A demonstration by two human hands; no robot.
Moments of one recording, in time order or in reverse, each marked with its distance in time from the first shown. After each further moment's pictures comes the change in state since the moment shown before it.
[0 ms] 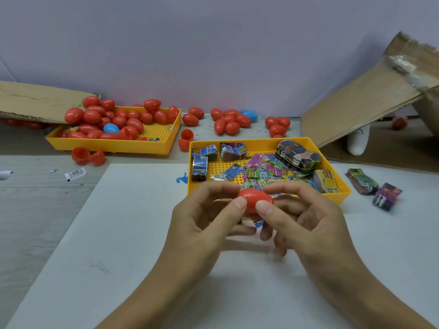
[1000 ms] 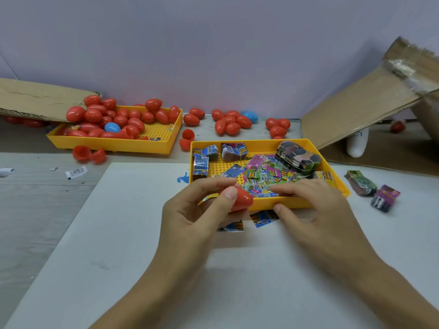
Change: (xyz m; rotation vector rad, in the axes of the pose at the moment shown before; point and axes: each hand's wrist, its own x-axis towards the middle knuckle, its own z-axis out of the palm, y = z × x) left_hand 0.005 -0.006 -0.004 -0.086 0.102 0.056; right_hand 0.020 0.012 -0.029 -0.889 0.063 -0.289
